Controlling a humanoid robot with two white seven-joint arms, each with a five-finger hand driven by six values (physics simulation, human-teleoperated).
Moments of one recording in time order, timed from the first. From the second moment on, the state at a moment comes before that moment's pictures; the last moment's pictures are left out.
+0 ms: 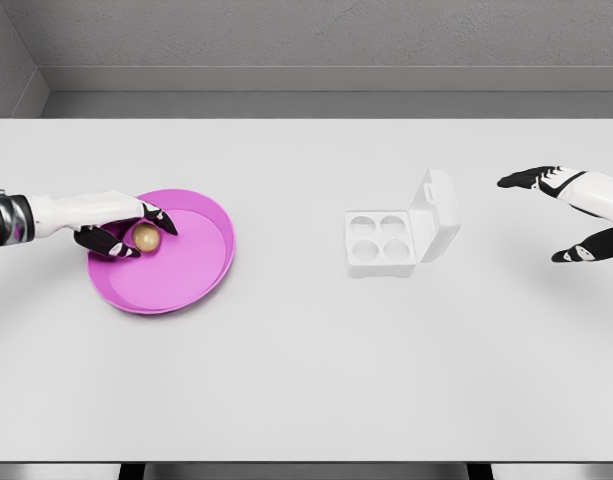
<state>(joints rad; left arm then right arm) -0.87 0.84 -1.14 -1.06 0.01 -0.61 -0.41 -0.22 -0.94 0.14 -1.50 0.00 -0.61 0.61</state>
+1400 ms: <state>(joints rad) -0.88 0.82 -1.10 -1.06 0.02 -0.61 -0.37 -0.22 -0.92 0.14 -1.50 0.03 -0.61 0.61</state>
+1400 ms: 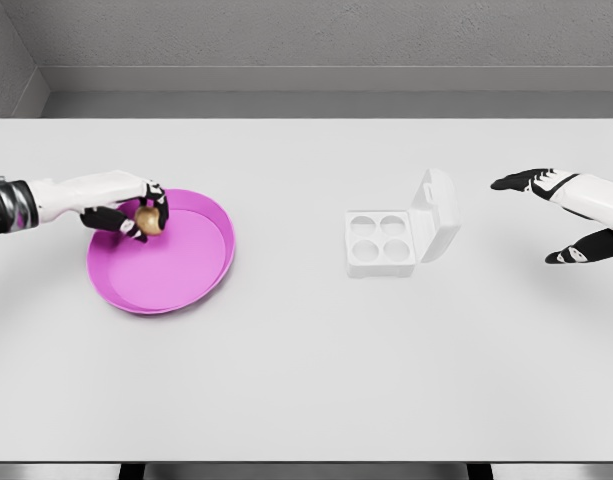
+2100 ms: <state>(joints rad) -0.88 0.70 -1.03 -1.06 0.02 -0.61 -0.34 -0.22 -0.91 0.14 -1.50 0.03 -0.61 0.61</state>
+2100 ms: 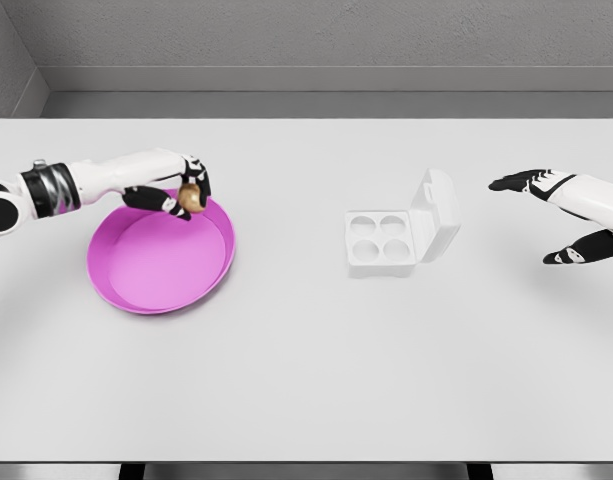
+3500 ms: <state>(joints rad) -0.90 0.39 -1.01 -1.02 0.02 -0.61 -0.34 -0.23 -0.91 0.15 -1.50 0.05 -0.61 0.61</state>
